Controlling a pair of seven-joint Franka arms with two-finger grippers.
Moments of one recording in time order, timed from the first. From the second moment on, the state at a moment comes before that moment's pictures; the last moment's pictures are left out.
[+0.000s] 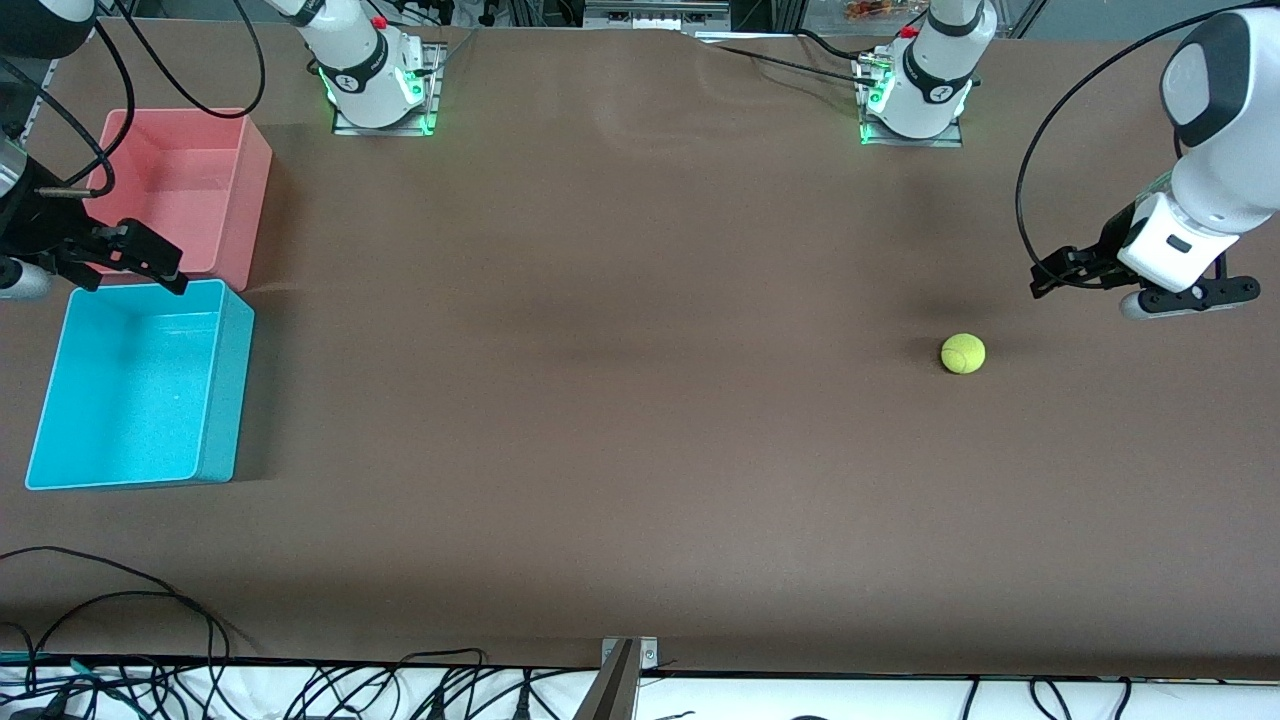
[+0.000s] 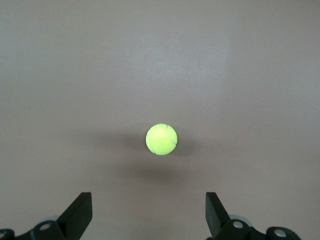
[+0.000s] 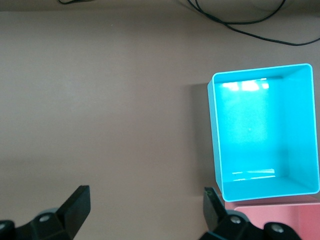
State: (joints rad) left arm 0.04 -0.08 0.01 -2.08 0.00 1.97 -0.11; right arm 0.08 0.03 -0.07 -1.62 0.01 1.75 0.05
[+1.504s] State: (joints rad) left arm 0.05 0.02 0.03 -2.29 0.04 2.30 0.68; right arm 0.08 0.03 -0.07 -1.62 0.01 1.75 0.05
